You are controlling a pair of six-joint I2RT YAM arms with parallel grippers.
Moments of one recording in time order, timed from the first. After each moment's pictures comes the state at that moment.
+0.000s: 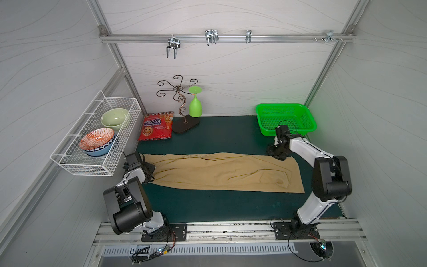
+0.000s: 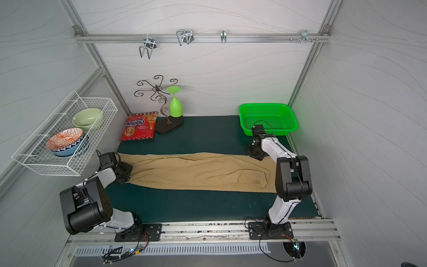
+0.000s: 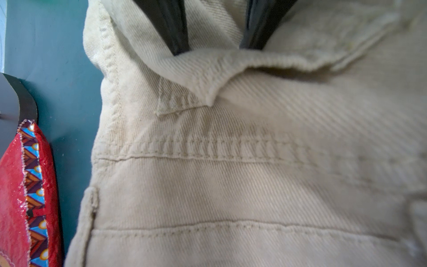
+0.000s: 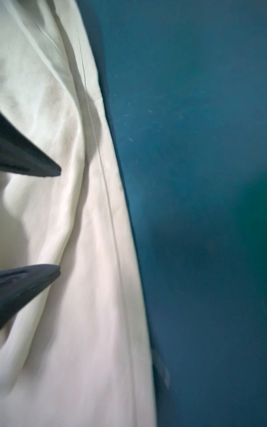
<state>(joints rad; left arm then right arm) 0.52 1.45 0.65 -0.24 0.09 -0.78 0.08 1.66 1.16 -0.73 -0.11 0.43</state>
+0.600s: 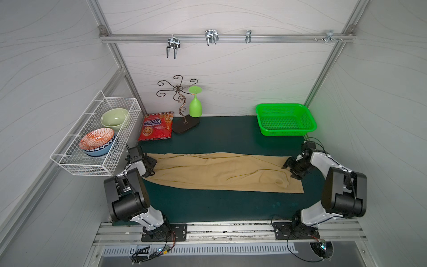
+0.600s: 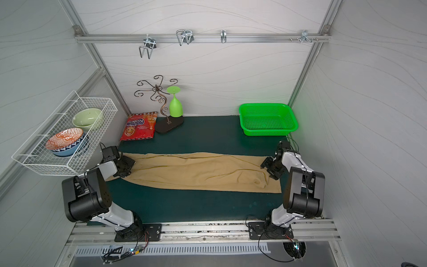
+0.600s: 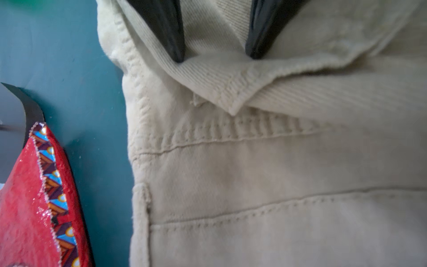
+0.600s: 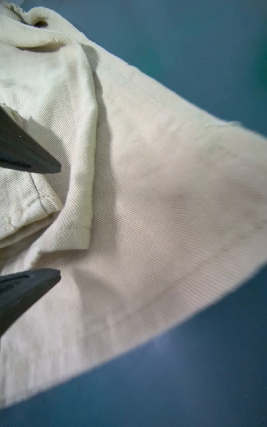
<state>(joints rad) 0.47 1.58 0.78 -0.22 0.08 -0.73 -0.17 1.55 0.89 -0.75 -0.26 0.47</state>
